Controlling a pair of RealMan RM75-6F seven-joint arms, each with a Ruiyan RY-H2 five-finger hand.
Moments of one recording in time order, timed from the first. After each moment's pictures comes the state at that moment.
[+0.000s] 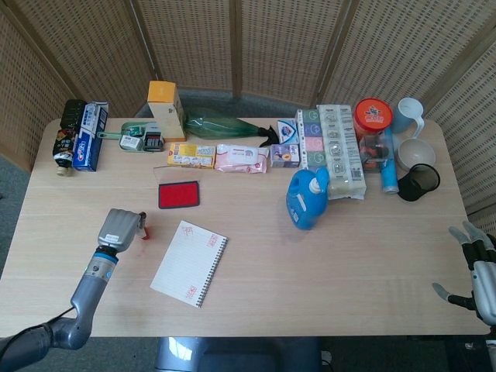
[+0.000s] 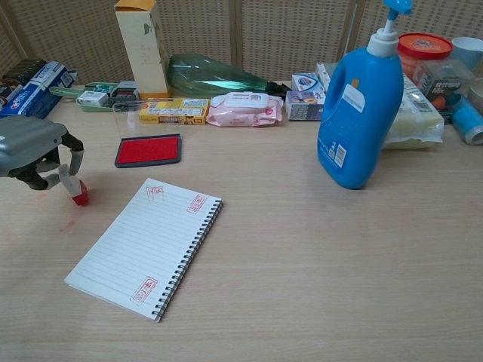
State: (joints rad) left arm -0.53 -1.61 -0.11 -1.25 1.20 1.05 0.47; right arm 0.02 -0.89 0.07 -1.88 -1.42 1.47 0.01
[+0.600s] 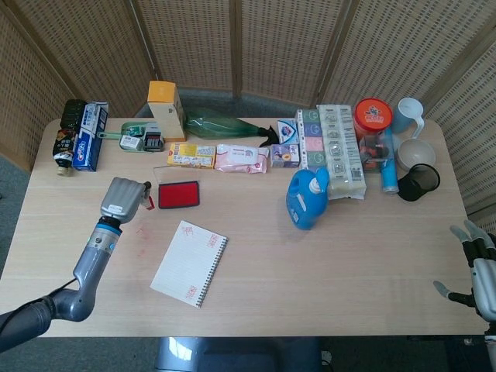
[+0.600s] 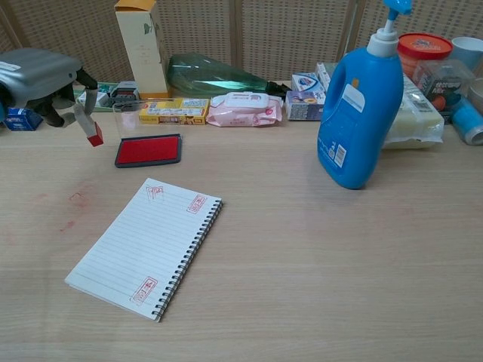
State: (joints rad) left arm -0.67 -1.55 -0.23 -1.25 1.15 0.98 0.51; right arm 0.04 -0.91 0.08 -1.87 -1.36 1.44 -0.02
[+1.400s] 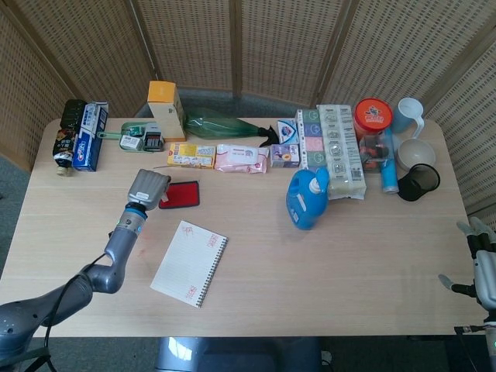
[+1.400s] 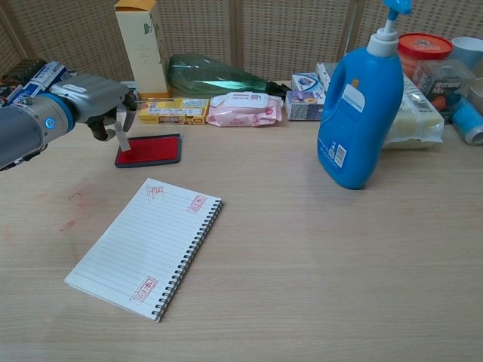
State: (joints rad) left arm -0.84 -1.80 -0.23 -0.82 1.10 0.79 0.43; right arm 0.08 -0.95 0.12 -1.83 -1.22 1.37 -0.08
